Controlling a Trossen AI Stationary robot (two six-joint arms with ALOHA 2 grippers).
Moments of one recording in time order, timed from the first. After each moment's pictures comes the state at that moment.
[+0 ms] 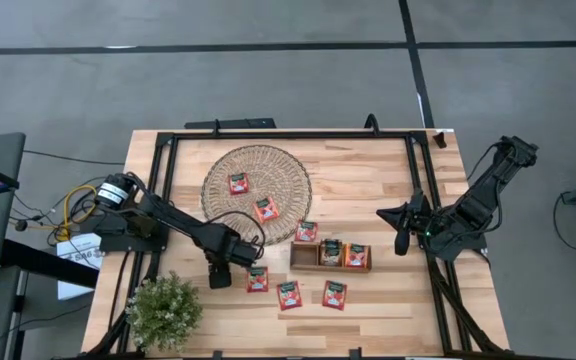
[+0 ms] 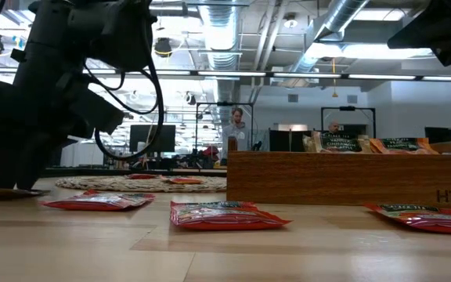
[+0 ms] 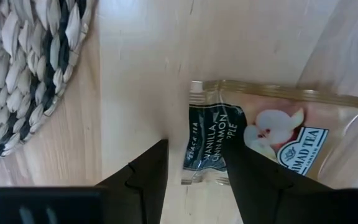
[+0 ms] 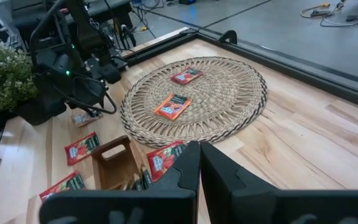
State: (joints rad) left arm -0.31 1.75 0.95 -0.88 0.07 -0.51; right arm 0.80 0.67 0.58 -0.69 1.05 0.92
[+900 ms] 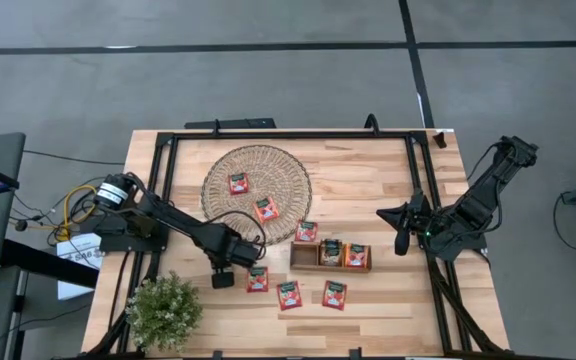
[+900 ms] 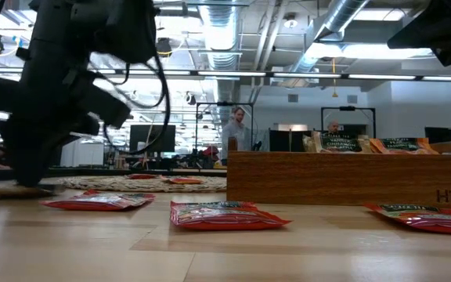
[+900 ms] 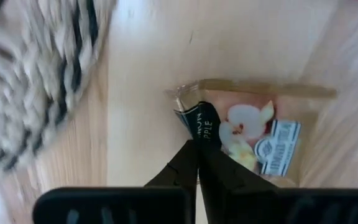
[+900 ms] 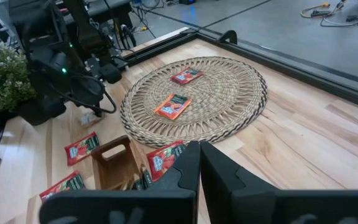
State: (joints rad) left arm -0.31 1.74 0.98 -0.86 0.04 -0.51; right arm 0.80 0.67 0.58 -0.69 1.05 0.92
